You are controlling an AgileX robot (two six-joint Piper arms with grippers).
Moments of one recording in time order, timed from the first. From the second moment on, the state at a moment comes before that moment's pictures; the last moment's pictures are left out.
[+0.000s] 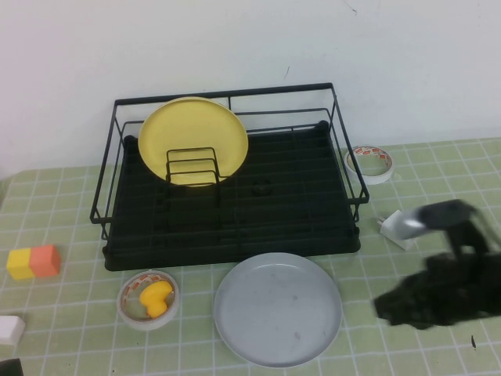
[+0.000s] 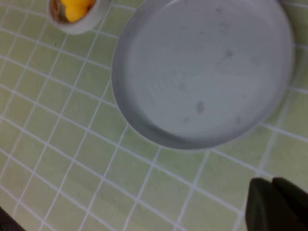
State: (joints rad) right arm 0.30 1.54 -0.70 1.11 0.52 -1.05; left arm -0.03 0.45 -0.41 -0.33 0.72 0.03
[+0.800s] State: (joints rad) right arm 0.37 2.16 -1.16 0.95 0.48 -0.92; left arm -0.03 0.45 -0.41 -0.35 0.68 0.03
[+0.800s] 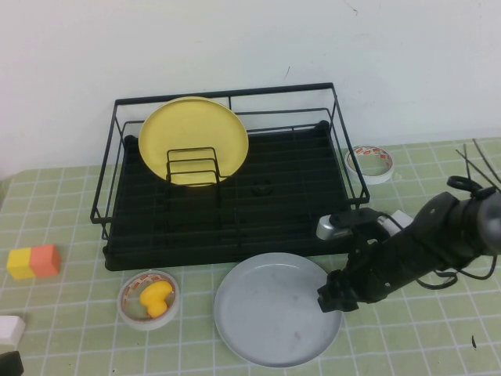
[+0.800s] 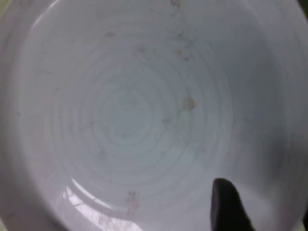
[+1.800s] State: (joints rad) right arm 0.58 1.82 -1.22 1.04 0.83 -0.99; left arm -0.03 0.45 -0.41 -0.93 0.84 0.18
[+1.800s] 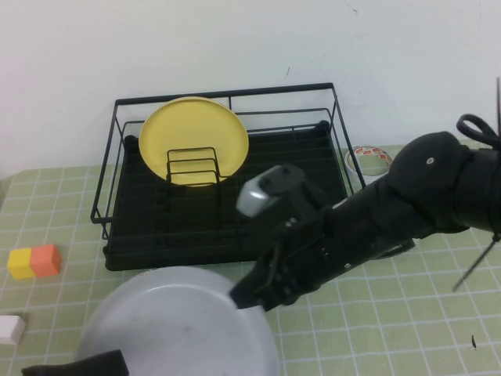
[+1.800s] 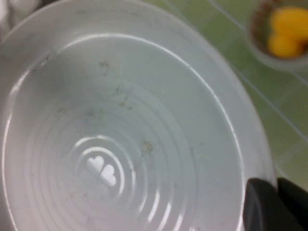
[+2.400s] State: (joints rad) right arm 0.62 1.70 -1.22 1.00 0.67 -1.07; left arm -0.03 0.45 -0.41 -0.96 0.82 0.21
